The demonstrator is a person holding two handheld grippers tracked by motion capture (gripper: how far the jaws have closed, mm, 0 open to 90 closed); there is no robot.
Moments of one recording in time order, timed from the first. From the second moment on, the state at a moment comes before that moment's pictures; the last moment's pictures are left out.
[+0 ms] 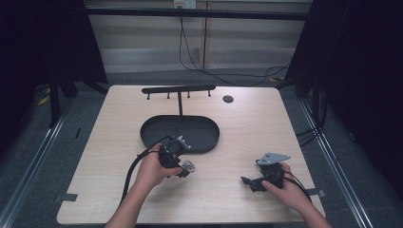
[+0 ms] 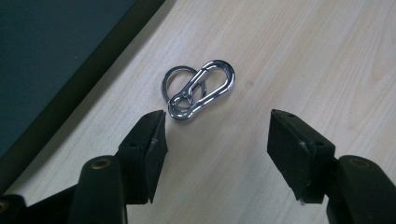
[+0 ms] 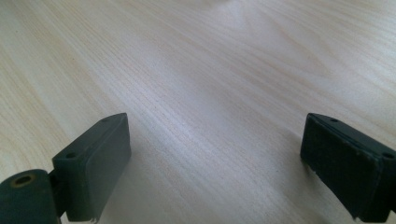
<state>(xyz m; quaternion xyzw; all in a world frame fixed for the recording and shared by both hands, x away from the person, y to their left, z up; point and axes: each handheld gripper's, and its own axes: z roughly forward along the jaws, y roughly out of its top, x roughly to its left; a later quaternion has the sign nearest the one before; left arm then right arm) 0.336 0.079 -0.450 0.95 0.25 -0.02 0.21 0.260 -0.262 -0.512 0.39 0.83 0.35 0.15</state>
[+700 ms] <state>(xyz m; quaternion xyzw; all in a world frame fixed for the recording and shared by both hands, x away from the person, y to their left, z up) 0.352 0.057 -0.456 0.95 0.24 -0.03 0.19 0.260 -0.263 -0.512 0.39 0.83 0.35 0.16</state>
